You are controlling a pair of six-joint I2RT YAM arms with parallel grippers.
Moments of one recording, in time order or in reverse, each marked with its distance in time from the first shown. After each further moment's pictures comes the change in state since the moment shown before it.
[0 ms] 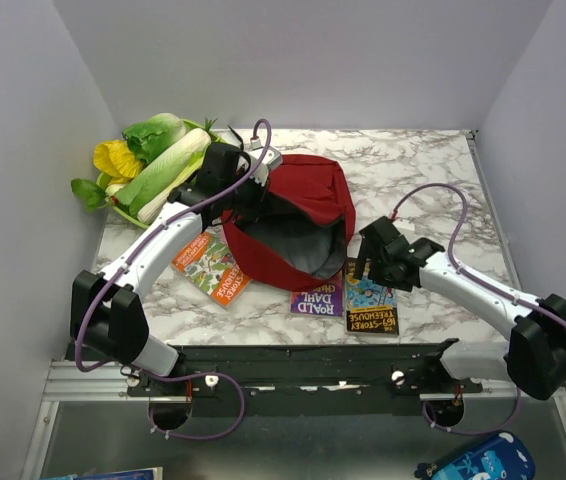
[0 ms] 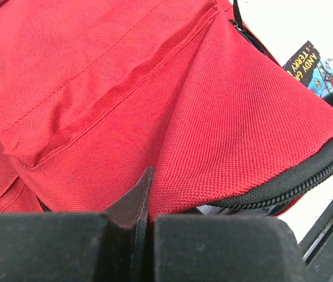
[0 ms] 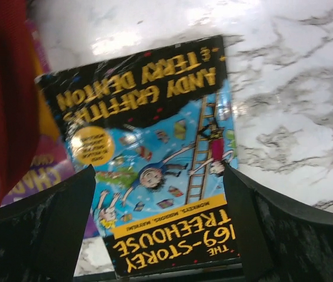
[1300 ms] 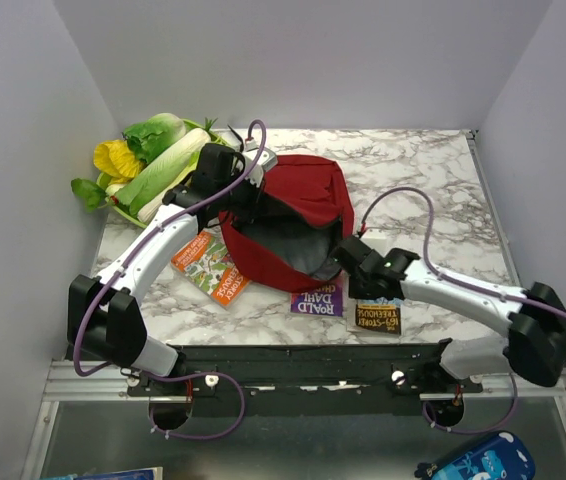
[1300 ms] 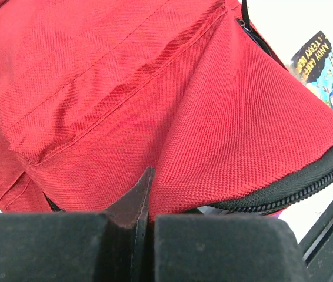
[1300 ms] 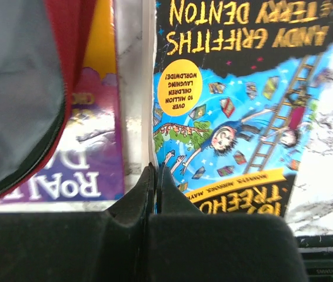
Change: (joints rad) left arm 0.025 -0.021 -0.018 -0.006 0.006 0.010; right arm 0.291 0.119 0.042 -0.006 0.059 0.040
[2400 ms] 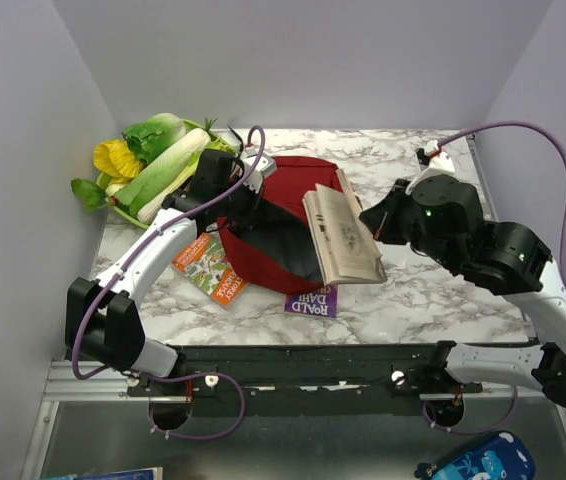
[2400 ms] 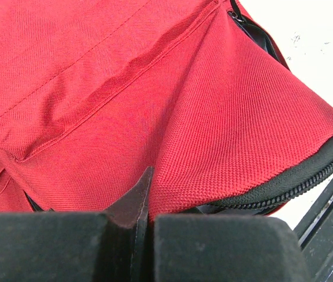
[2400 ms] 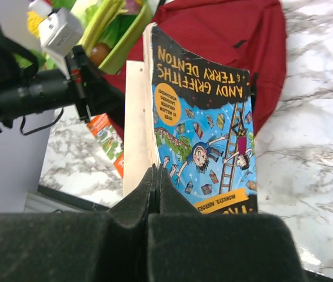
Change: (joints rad) left arm 0.000 -0.021 -0.045 -0.006 0.032 -0.002; right arm 0.073 -0.299 0.733 -0.261 0.076 -0.111
